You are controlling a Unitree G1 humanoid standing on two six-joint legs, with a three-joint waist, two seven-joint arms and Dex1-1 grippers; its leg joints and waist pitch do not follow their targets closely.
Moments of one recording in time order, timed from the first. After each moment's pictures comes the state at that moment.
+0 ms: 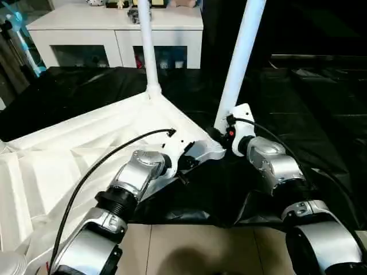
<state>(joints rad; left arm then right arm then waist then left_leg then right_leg) -0.67 0.13 -0.27 0.64 0.00 0.44 -0.68 -0.73 -0.14 0.03 0.84 0.10 0.18 0.51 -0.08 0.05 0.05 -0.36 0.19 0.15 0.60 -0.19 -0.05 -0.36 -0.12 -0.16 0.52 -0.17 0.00</state>
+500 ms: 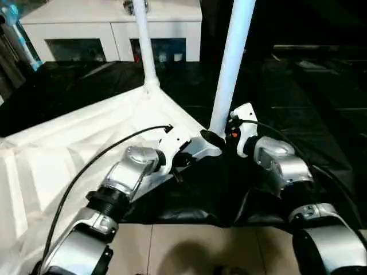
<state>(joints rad) -0.65 0.19 -0.28 0.56 0.01 0.39 -0.78 -0.70 -0.20 0.02 0.77 0.13 0.16 0.76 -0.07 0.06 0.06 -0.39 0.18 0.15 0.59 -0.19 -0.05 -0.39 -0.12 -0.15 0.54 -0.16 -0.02</state>
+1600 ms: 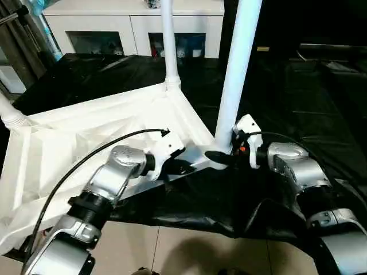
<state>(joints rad) -0.58 0.32 -0.32 0.44 -0.03 0.33 -1.05 -0.64 -0.33 0.13 0.67 0.10 0.21 1.03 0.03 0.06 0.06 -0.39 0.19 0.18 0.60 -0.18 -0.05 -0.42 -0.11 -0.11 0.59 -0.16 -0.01</state>
